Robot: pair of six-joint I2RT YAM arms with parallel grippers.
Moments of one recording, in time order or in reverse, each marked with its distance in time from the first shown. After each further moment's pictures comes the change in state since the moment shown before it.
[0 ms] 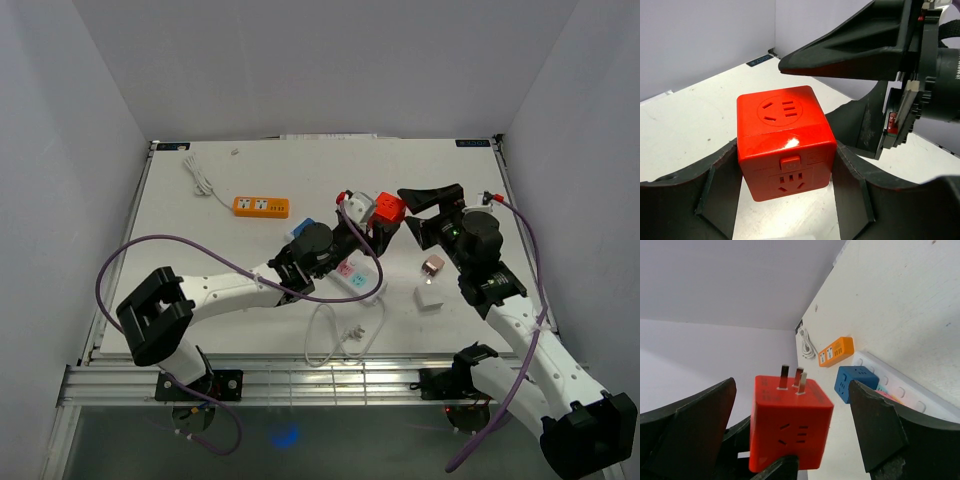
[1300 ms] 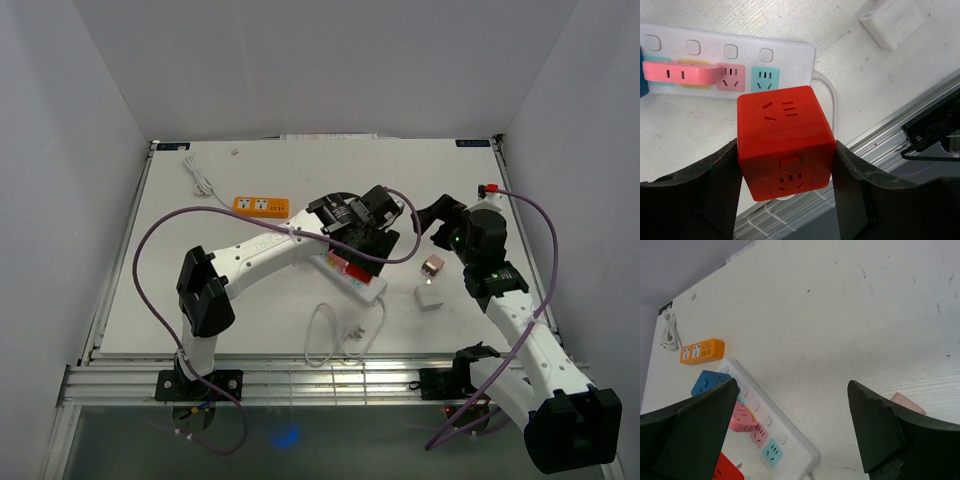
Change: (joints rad) left arm 0.001 0.333 0.898 -1.769 0.109 -0.361; right arm -0.169 0.044 -0.029 -0.096 -0.008 -0.682
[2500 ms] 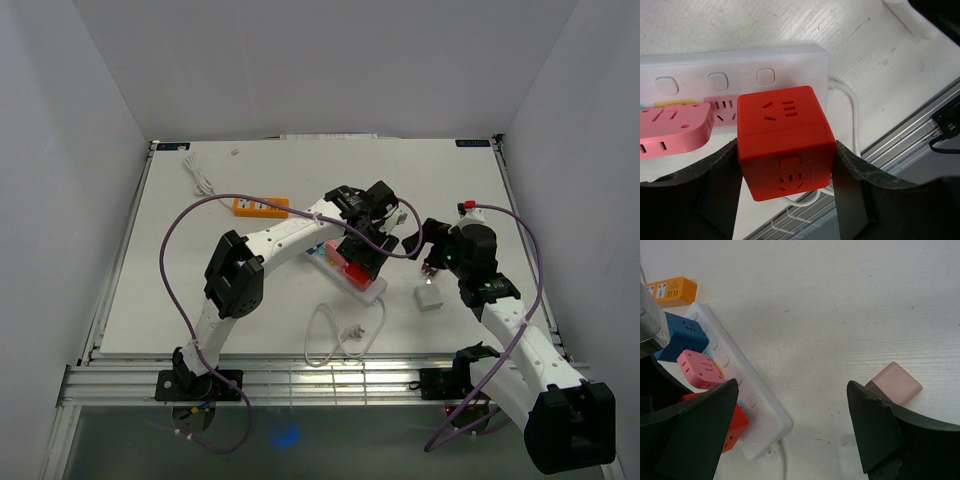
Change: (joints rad) left arm 0.098 0.238 0.122 -0.049 0.214 0.201; right arm 0.000 -0.002 -0.144 0.015 -0.140 -0.165
